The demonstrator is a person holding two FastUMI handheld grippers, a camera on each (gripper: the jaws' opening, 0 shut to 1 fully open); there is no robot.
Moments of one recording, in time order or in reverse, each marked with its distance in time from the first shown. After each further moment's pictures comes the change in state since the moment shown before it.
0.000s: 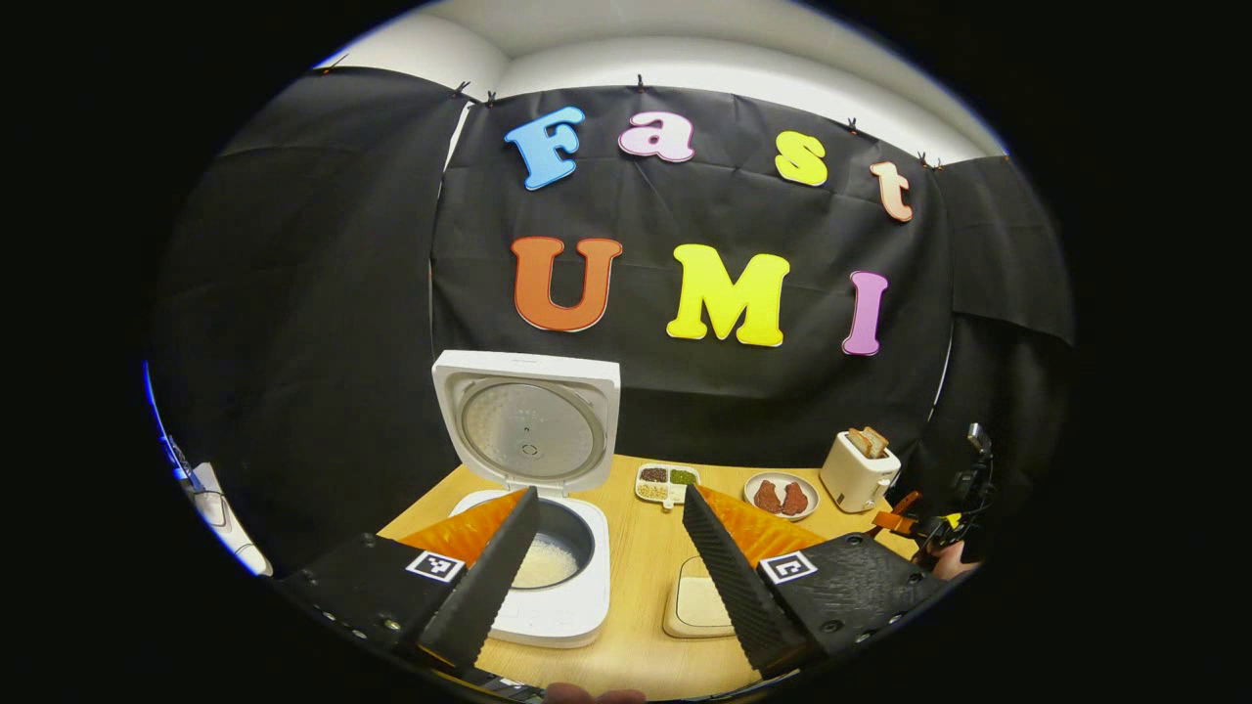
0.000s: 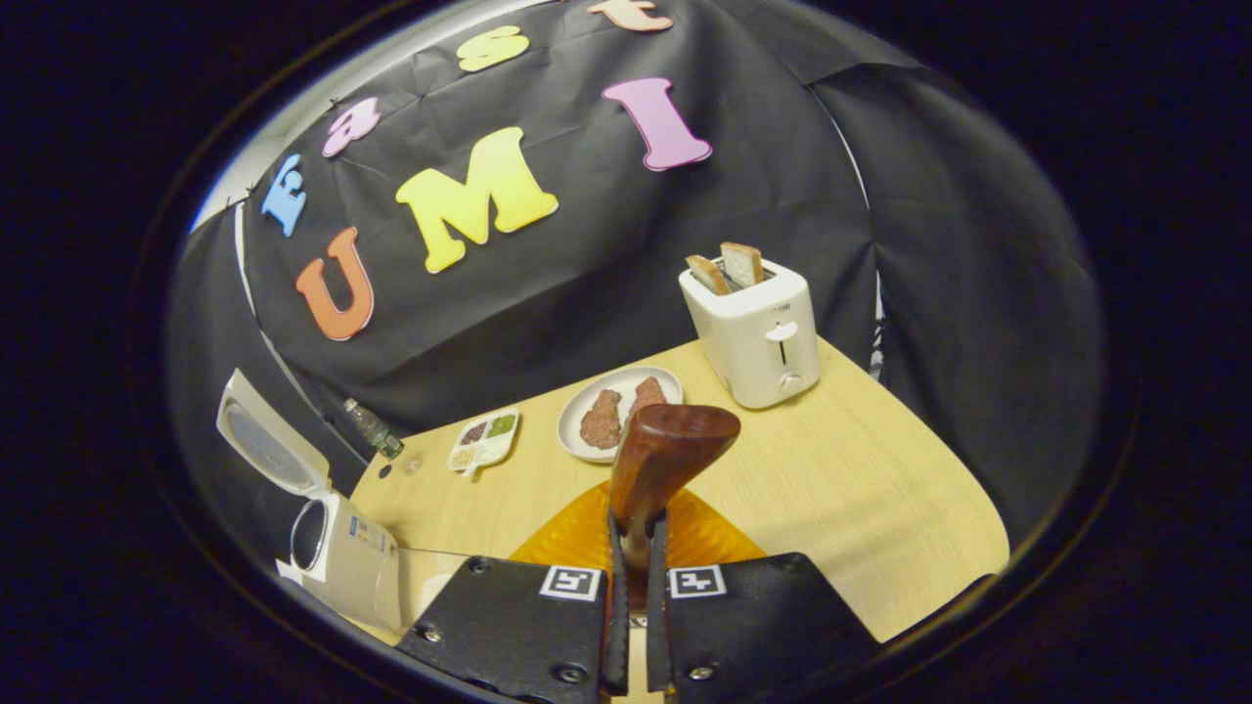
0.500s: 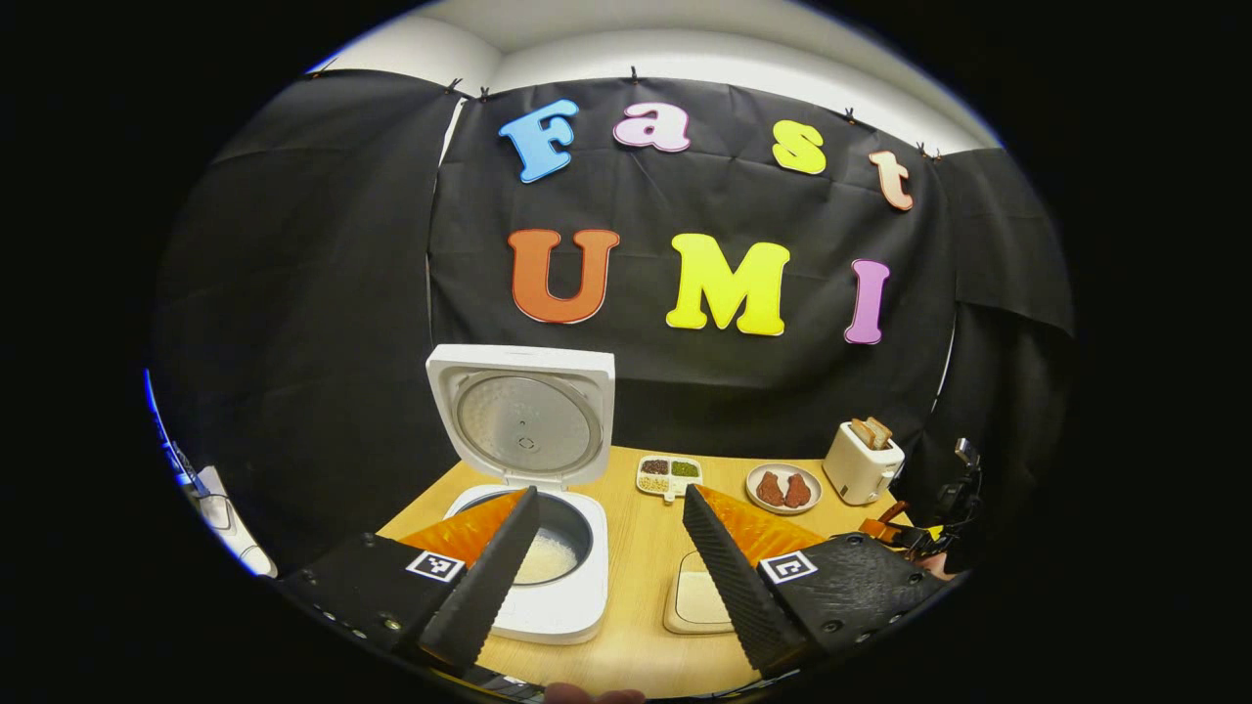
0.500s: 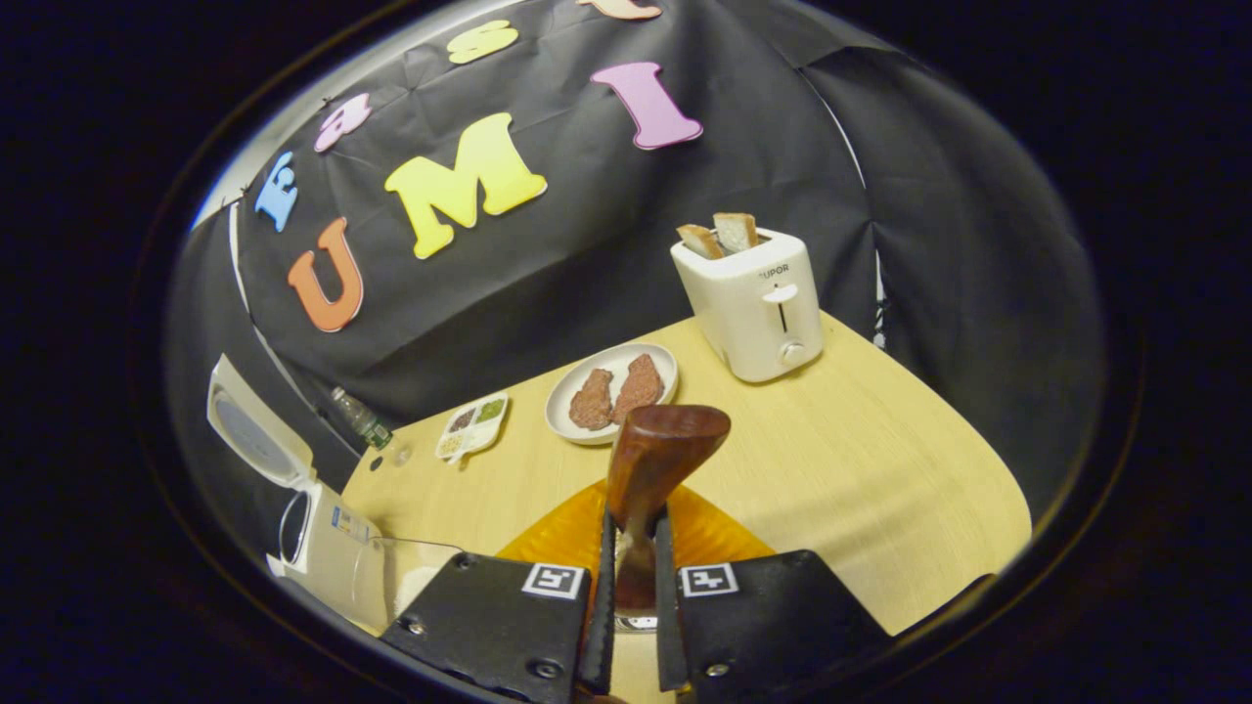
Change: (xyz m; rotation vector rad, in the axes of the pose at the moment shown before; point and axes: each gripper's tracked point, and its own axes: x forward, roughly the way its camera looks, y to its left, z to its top) left arm 0.003 -0.008 -0.003 0.010 0.023 0.000; right arm 0.015 -0.002 -0.016 0.009 0.004 0.009
